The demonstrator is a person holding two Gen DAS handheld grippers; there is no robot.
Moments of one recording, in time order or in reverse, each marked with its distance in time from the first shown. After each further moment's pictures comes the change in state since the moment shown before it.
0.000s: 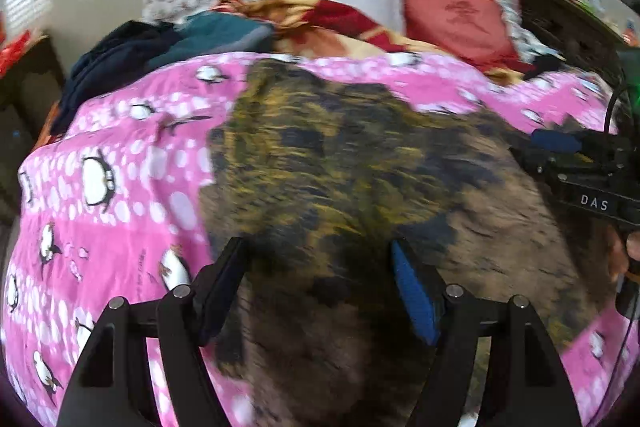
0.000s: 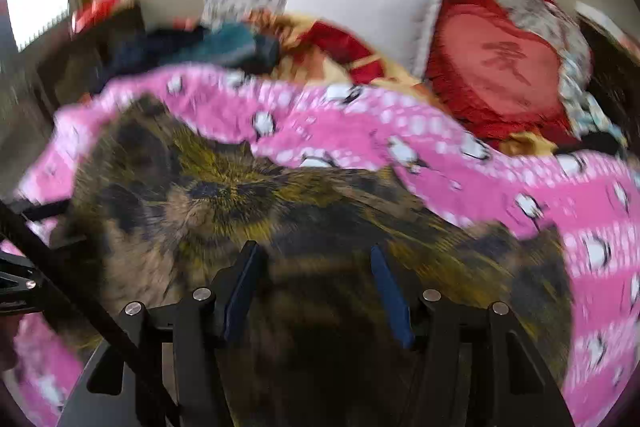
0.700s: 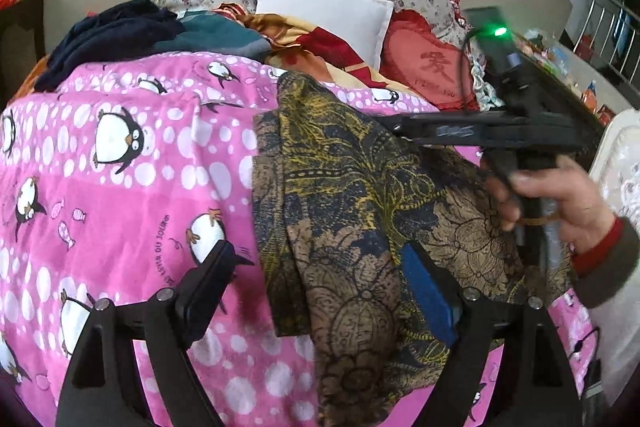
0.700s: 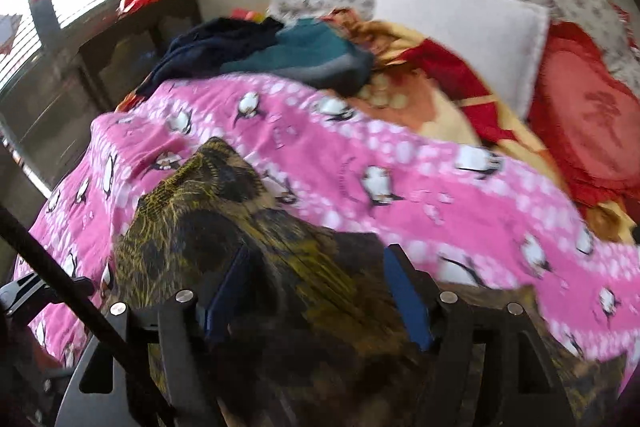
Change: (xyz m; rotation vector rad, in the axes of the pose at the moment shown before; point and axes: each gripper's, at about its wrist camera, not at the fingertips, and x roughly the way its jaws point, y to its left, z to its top) left arm -0.034 0.063 -0.030 -0.133 -0.093 -0.276; right arm 0.055 0.078 0.079 -0.096 0.032 0.255
